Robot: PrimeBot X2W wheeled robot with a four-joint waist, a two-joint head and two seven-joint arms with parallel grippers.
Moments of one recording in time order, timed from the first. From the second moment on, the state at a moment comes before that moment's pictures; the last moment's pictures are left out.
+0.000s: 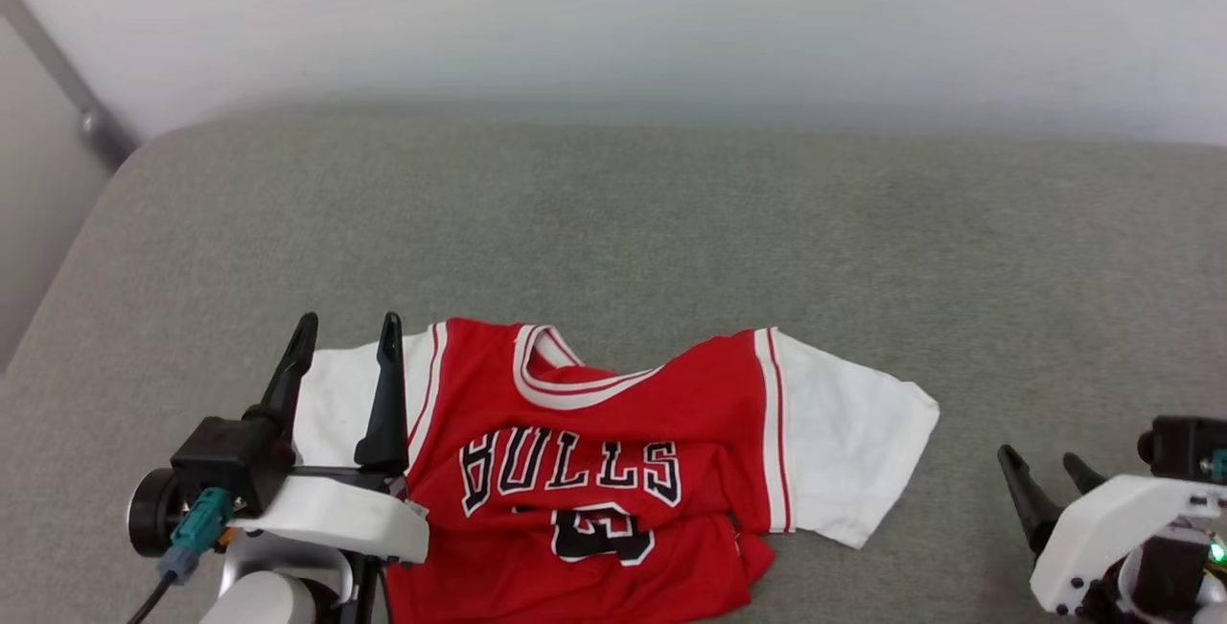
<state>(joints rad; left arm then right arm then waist) -0.15 0.47 -0.45 -0.06 -0.60 0.32 -0.26 -0.02 -0.07 -0.19 0.09 0.26 0.13 0.39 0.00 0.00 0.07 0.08</state>
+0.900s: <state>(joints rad) -0.17 0.32 -0.31 0.06 -0.49 0.15 -0.26 -0.34 -0.23 -0.02 0.32 0.40 0.13 0.85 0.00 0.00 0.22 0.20</state>
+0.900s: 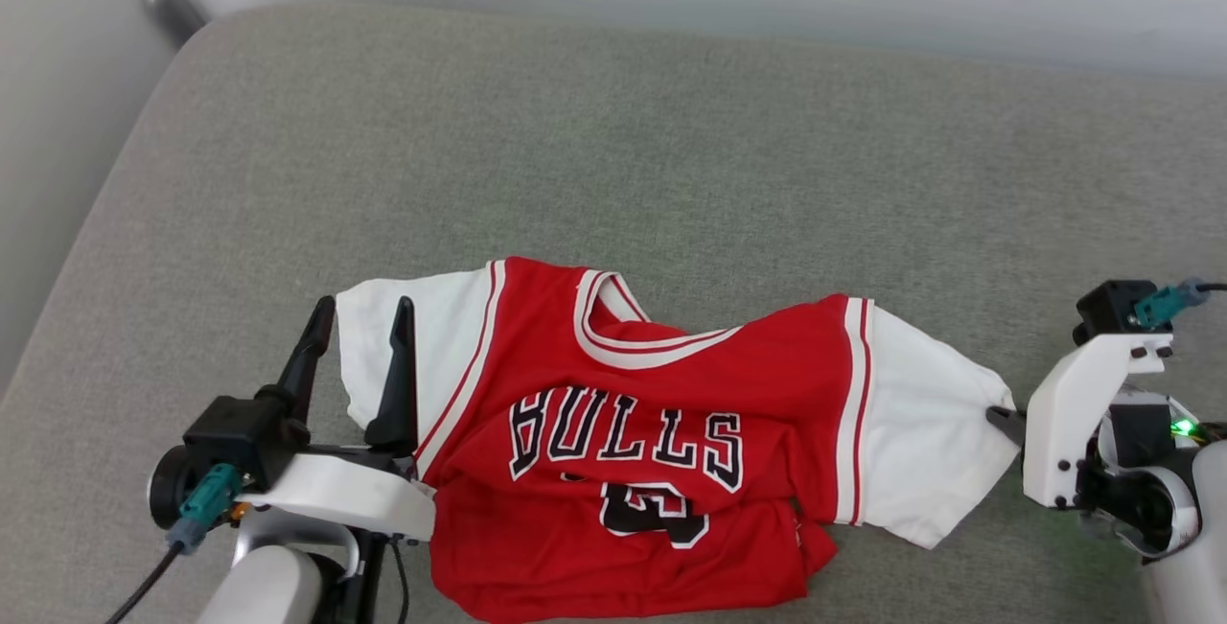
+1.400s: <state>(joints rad) -0.29 0.52 -0.24 0.16 -0.64 0.02 0.04 -0.22 -0.27 -0.16 0.12 0.34 0.13 0.87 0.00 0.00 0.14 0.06</state>
